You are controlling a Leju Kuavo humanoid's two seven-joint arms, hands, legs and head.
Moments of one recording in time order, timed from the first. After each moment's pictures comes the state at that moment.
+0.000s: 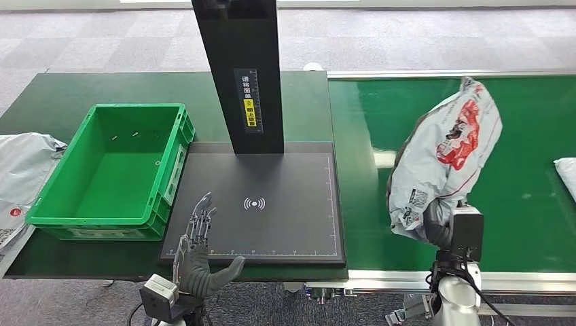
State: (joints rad) left arm 0.10 -0.10 -0.38 -1.33 -0.06 0.12 -0.67; right arm -0.15 0.07 -0.15 -1.16 0.15 -0.11 -0.50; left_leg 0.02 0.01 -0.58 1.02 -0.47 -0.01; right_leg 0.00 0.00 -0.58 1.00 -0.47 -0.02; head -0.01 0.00
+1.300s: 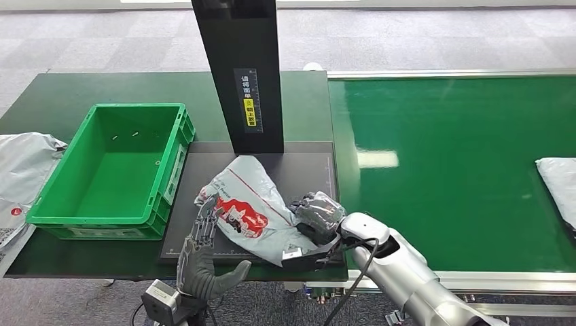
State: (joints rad) left arm 0.11 -0.12 -0.39 -1.36 -0.10 0.08 -0.68; right arm -0.61 -0.06 0.90 -0.70 0.89 0.01 -0.45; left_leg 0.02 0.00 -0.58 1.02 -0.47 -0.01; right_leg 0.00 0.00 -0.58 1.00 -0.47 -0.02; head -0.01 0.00
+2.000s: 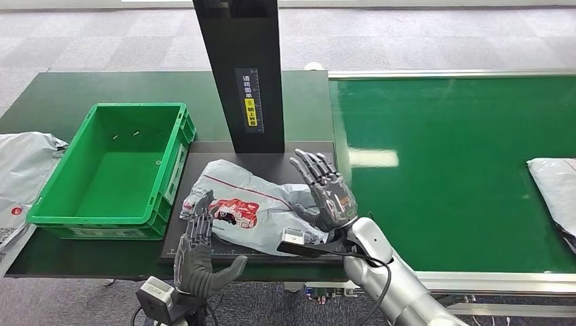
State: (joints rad) left arm 0.11 -0.12 -0.39 -1.37 -0.05 0.11 -0.67; right arm -0.52 -0.01 0.79 -0.77 0.69 -0.59 -0.42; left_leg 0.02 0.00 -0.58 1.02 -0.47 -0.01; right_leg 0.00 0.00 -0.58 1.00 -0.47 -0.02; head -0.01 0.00
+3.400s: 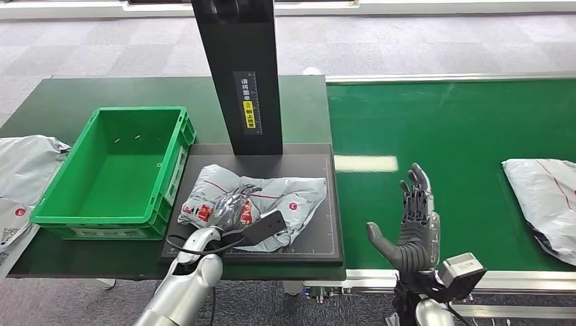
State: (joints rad) left arm -0.33 -0.15 -0.30 -0.80 -1.08 0.08 0.02; right arm 0.03 0.19 0.07 -1.47 -0.03 0.17 -0.67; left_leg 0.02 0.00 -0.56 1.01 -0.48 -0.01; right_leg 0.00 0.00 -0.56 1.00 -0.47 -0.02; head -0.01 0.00
